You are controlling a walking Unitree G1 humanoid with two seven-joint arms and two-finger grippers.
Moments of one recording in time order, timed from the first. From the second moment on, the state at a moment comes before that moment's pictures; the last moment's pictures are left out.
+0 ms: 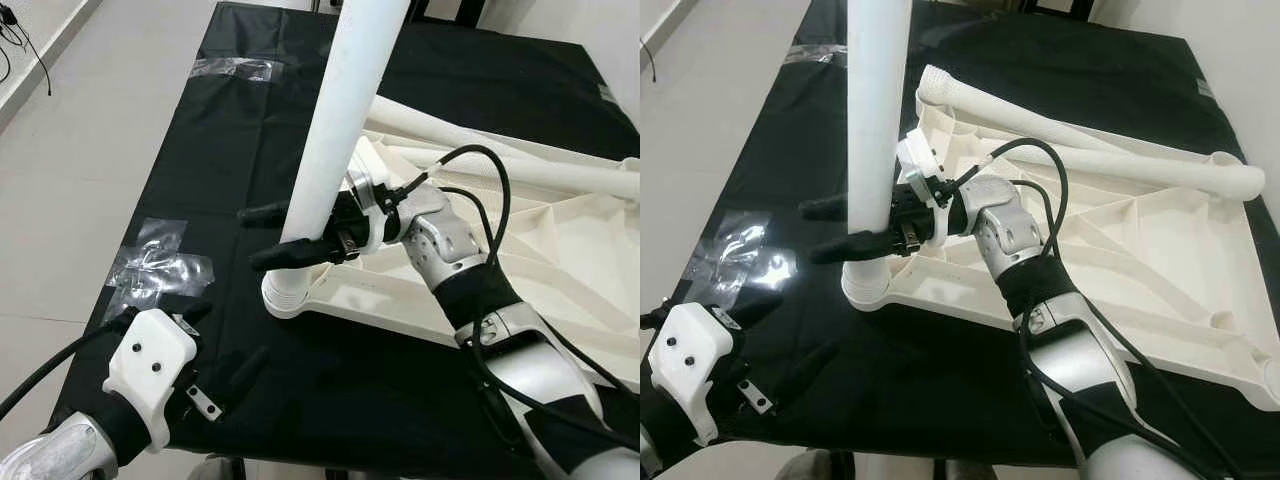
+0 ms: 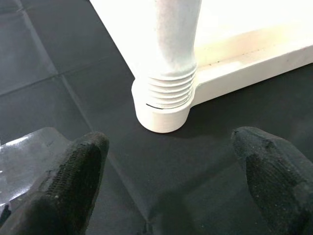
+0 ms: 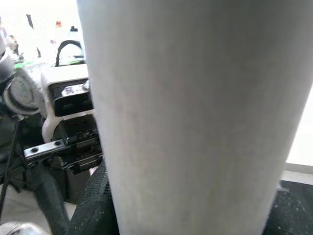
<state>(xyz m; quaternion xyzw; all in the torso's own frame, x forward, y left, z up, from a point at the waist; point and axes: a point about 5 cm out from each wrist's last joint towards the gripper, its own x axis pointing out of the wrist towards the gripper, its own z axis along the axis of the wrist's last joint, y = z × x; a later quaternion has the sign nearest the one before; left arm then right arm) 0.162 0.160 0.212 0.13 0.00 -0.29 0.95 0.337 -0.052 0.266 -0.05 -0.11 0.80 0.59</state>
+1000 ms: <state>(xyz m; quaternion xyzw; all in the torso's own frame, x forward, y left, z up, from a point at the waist) 0.162 0.160 0.213 0.13 0.00 -0.29 0.95 0.319 -0.051 0.265 -0.16 -0.12 0.79 0.59</state>
